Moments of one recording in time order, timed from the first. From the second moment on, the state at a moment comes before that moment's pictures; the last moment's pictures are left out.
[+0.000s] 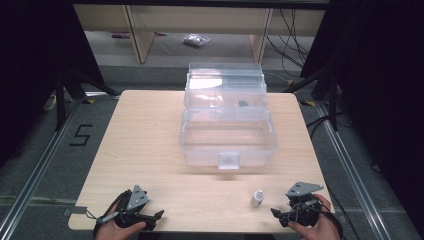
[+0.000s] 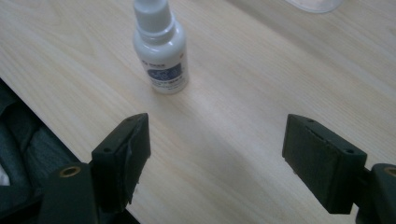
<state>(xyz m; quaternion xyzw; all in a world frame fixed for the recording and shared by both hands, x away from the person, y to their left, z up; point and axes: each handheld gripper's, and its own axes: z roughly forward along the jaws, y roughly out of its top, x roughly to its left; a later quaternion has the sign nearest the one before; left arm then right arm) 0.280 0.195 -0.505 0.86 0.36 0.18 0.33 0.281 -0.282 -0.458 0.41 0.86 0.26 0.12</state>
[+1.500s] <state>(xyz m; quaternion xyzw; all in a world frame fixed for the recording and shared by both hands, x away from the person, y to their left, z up) 0.280 0.194 -0.507 0.86 0.36 0.18 0.32 0.338 -0.202 -0.447 0.27 0.95 0.11 0.08</state>
